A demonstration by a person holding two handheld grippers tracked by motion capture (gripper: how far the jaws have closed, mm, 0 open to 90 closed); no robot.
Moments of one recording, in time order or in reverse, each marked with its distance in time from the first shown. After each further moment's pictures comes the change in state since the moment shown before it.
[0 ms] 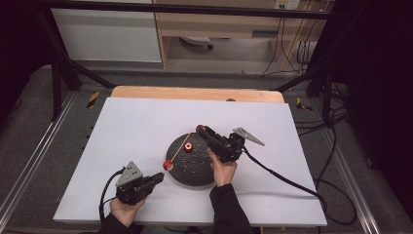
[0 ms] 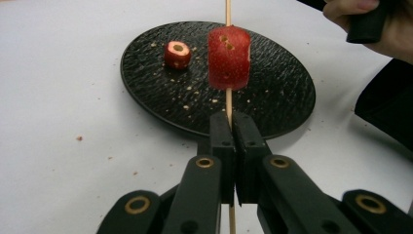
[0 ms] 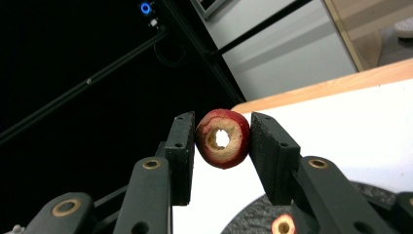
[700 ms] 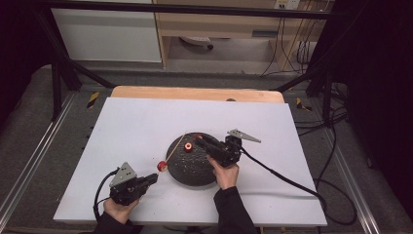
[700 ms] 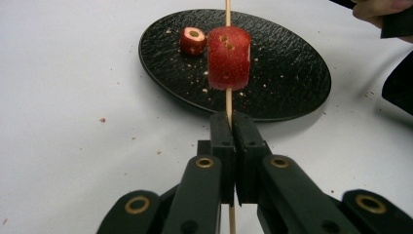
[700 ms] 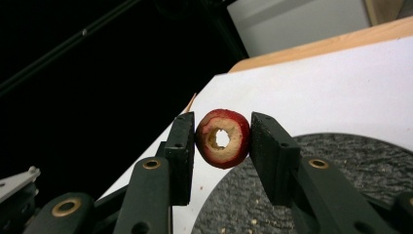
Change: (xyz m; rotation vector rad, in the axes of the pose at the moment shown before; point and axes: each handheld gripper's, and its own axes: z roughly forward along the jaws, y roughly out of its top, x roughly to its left) left arm 0.016 -0.011 -0.009 0.016 0.015 0.005; right arm 0.000 -0.006 -0.002 0.186 0.006 -0.028
